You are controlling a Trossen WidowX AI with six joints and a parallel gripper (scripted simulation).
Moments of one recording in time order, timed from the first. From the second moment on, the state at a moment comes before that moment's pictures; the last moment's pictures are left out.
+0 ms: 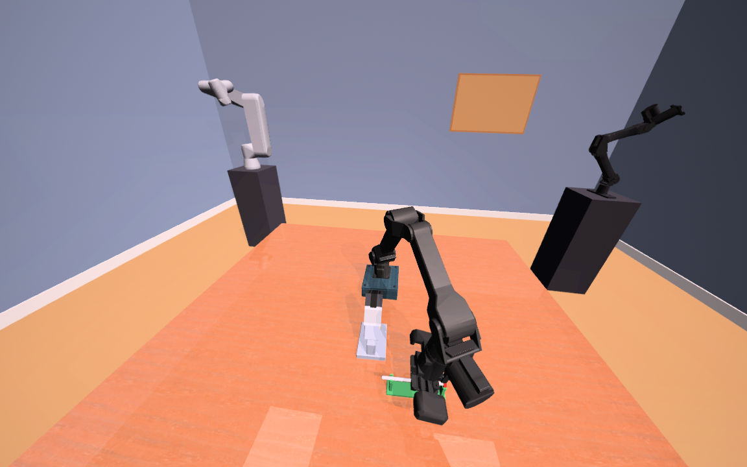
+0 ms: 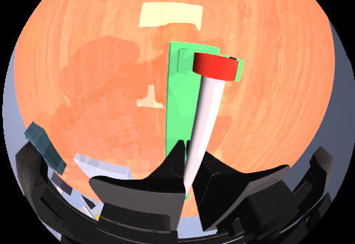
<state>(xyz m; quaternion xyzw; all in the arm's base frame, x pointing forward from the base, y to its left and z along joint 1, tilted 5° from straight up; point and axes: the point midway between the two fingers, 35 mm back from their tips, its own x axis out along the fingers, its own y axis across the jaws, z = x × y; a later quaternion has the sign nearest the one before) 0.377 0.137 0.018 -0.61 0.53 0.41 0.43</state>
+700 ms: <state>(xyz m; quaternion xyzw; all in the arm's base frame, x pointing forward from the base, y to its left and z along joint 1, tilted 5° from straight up) 0.372 0.138 0.057 -0.61 0.53 0.41 0.42</state>
